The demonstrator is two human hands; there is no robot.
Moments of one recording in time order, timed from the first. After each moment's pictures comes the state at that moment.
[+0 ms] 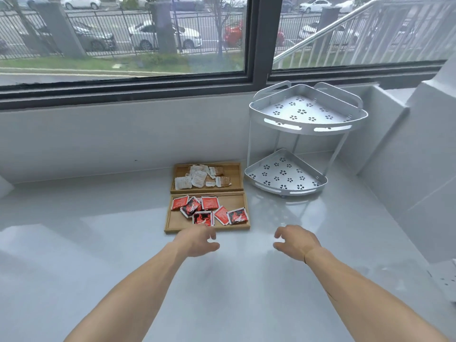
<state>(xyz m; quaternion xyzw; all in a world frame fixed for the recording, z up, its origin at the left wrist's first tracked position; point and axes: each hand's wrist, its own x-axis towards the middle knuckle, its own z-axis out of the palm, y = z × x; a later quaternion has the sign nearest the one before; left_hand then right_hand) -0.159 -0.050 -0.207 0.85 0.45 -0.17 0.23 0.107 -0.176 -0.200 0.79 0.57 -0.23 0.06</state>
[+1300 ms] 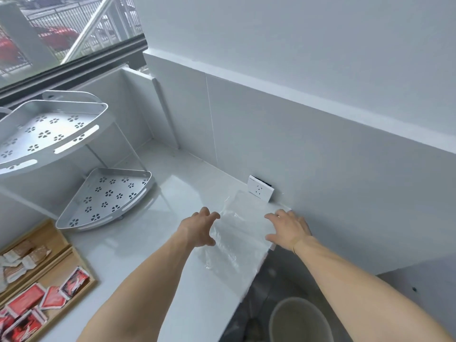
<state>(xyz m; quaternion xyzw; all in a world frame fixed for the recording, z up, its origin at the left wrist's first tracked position) 0.203 -0.227 -0.224 0.96 0.07 -0.25 0.08 0.288 -0.477 -0.223 0.94 0.24 -0.23 0.03</state>
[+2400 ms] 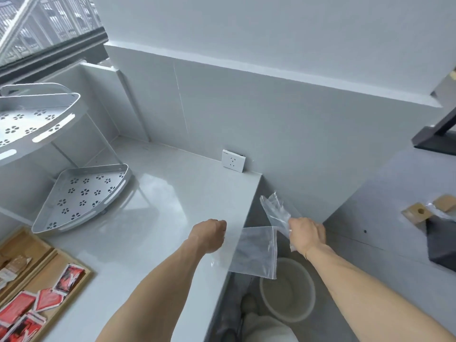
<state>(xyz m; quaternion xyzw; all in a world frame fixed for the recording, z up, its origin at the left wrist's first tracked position) 0.117 -0.296 -0.241 0.97 -0.06 -0.22 0.09 0.134 -0.558 -0.218 0.98 0.02 -0.17 0.07</state>
